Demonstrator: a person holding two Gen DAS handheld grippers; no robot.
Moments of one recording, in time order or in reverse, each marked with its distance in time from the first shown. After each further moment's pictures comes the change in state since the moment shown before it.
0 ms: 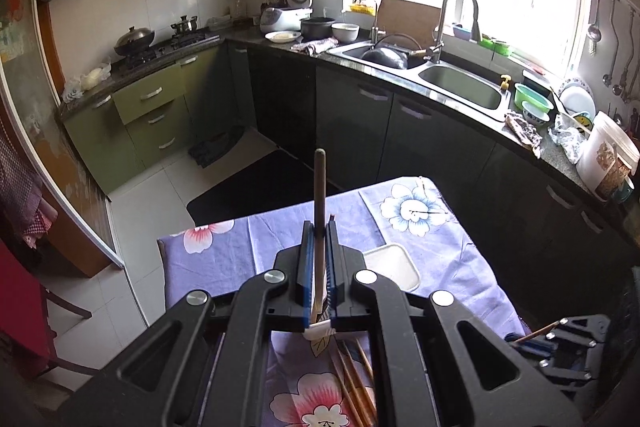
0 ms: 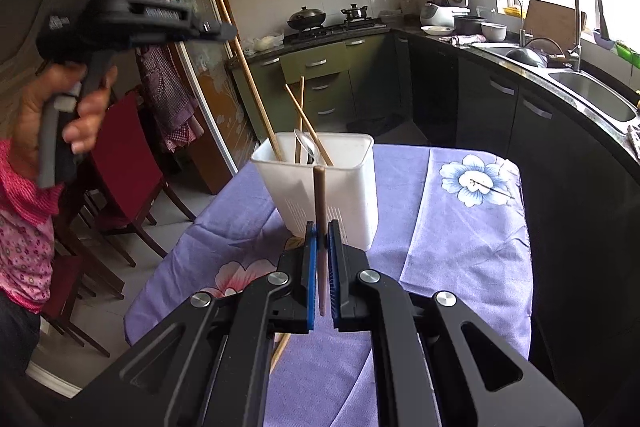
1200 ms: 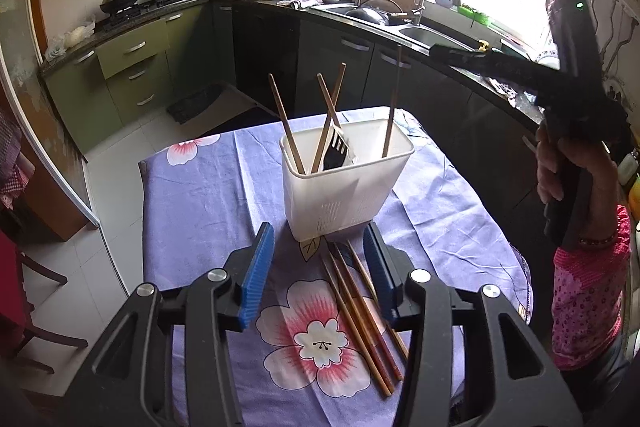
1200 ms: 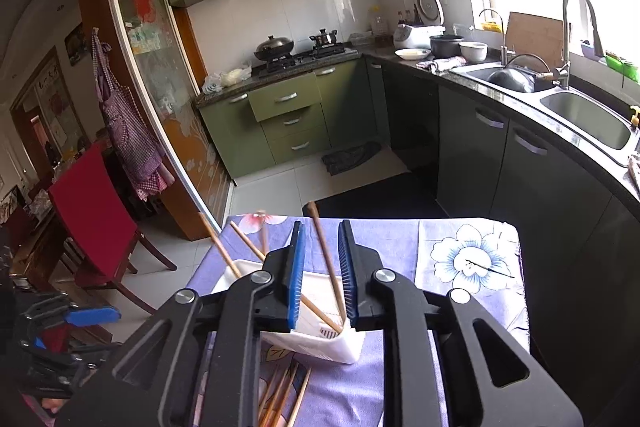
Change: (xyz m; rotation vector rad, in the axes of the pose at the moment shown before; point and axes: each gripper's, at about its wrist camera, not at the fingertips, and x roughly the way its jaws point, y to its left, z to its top) left arm -0.017 0.024 -0.128 -0.025 0.089 -0.113; right arm 0.071 -0.023 0.117 0.078 -0.079 -0.075
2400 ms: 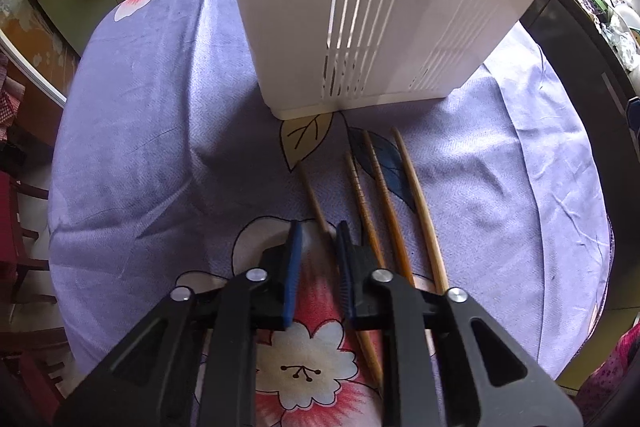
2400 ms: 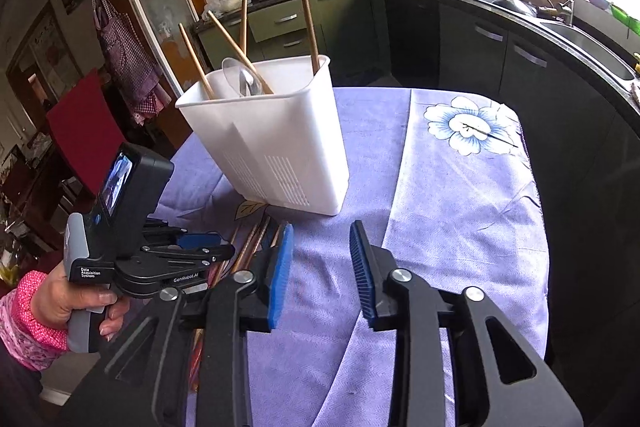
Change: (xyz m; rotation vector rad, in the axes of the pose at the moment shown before) left arm 0.203 -0.009 -0.070 -0.086 0.400 0.110; right arm 0.020 -0.017 -0.161 -0.029 0.287 -0.004
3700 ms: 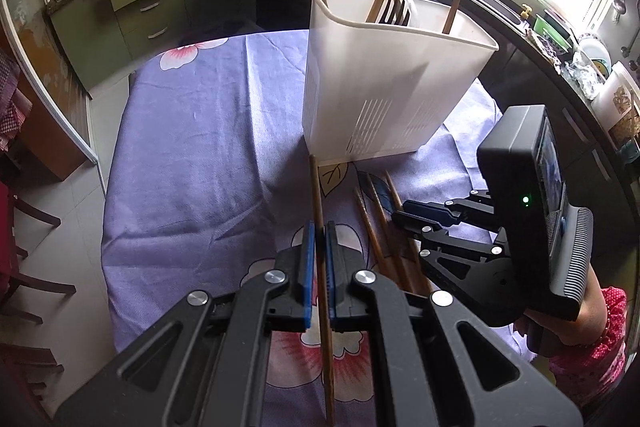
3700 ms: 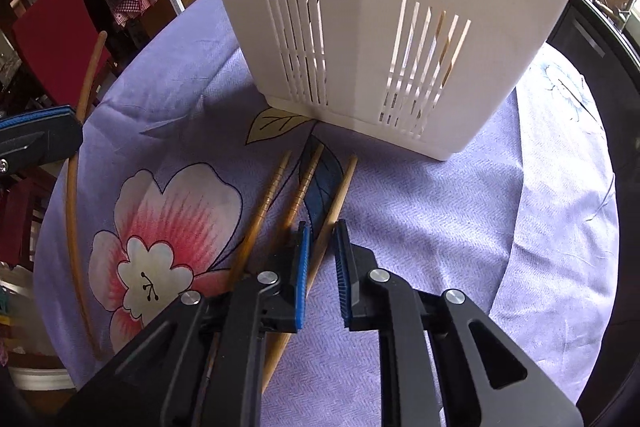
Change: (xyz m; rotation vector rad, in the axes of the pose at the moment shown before) left arm -0.100 0.044 -0.027 -0.014 -0.206 -0.074; right arm 0.157 0.084 -0.018 -0.141 0.307 -0.104
